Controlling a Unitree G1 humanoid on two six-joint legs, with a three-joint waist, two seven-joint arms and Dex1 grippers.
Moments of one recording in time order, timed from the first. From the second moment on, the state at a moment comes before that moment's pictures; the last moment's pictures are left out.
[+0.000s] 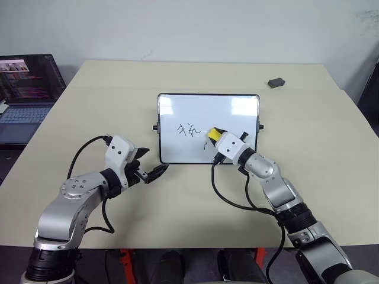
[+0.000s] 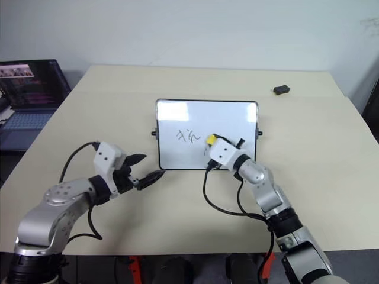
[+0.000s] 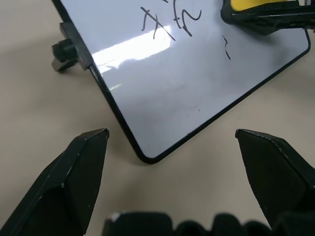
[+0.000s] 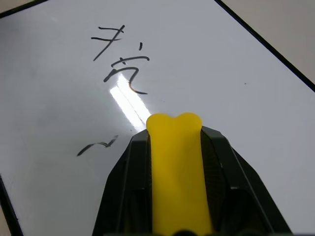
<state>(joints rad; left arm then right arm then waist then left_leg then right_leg) -0.13 0.65 0.14 -0.37 -0.43 0.67 -0.65 -0.50 -0.27 0.32 0.14 -0.32 0.00 0.39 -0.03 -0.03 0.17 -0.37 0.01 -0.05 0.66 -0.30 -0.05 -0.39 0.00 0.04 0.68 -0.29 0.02</state>
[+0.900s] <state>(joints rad) -0.13 0.65 0.14 -0.37 -0.44 0.67 -0.64 -0.46 -0.28 0.39 0.10 -0.33 0.03 0.47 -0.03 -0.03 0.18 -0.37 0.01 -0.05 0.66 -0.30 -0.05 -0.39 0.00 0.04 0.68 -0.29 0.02</state>
